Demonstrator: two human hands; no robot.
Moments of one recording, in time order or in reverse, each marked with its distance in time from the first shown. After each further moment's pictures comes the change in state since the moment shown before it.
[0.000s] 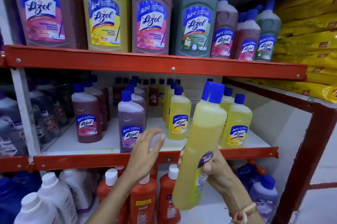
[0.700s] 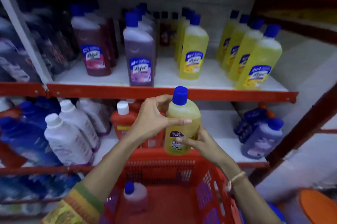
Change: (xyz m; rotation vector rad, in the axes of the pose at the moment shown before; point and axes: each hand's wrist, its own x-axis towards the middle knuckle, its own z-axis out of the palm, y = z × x) left_hand -0.071 0.011 0.007 -0.390 -0.170 -0.151; right_hand -0.050 0.105 0.023 -0.190 0.102 0.355
